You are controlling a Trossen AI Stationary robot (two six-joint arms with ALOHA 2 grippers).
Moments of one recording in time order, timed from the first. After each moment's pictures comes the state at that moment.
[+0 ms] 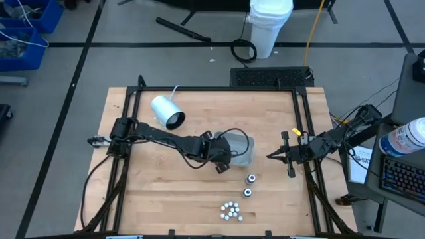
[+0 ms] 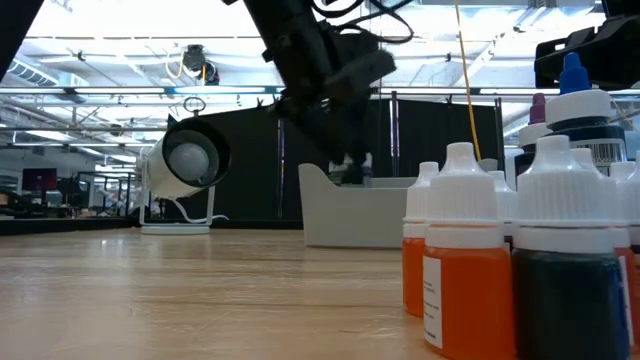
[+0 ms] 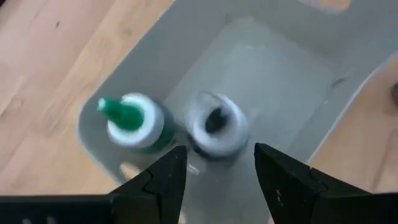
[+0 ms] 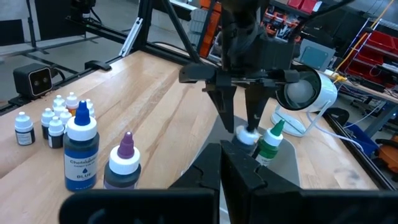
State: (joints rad) left arm -0.16 2.01 1.56 -0.64 -0.42 -0.52; right arm 0.54 0.34 0.16 0.01 0.41 -0.21
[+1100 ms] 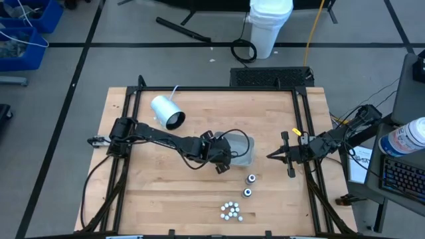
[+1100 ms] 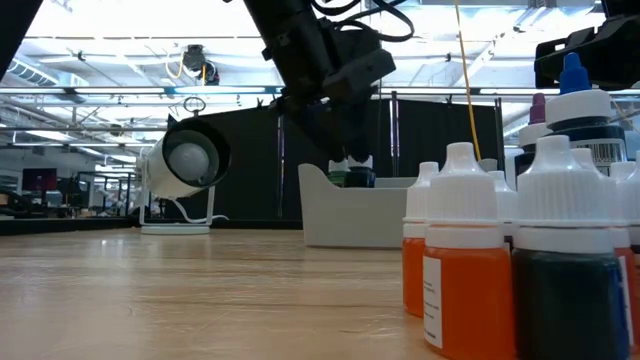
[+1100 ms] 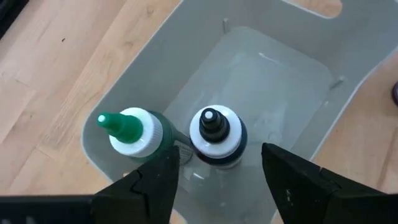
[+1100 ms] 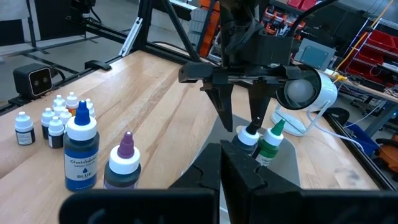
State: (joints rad) left arm -0.17 2.01 1.56 -0.62 -0.45 -0.47; right arm 0.54 0.34 0.16 0.00 0.41 -0.21
